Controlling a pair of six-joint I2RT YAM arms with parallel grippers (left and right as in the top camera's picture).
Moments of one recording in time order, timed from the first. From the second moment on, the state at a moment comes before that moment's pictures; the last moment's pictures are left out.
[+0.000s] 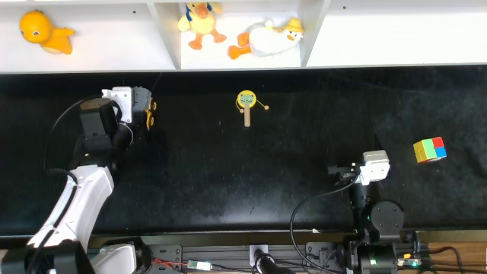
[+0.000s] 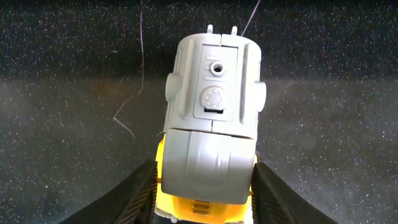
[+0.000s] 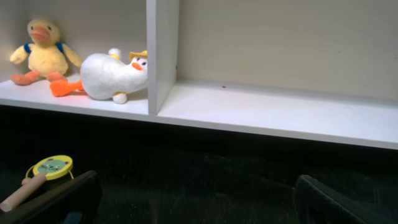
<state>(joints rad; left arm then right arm) 0.09 1.33 0.60 -0.08 0.07 0.06 0.02 0.01 0.02 -0.02 -0.08 -0.06</state>
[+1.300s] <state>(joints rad) 0.09 0.96 0.59 -0.09 0.07 0.06 0.02 0.01 0.02 -0.01 -0.08 -0.06</state>
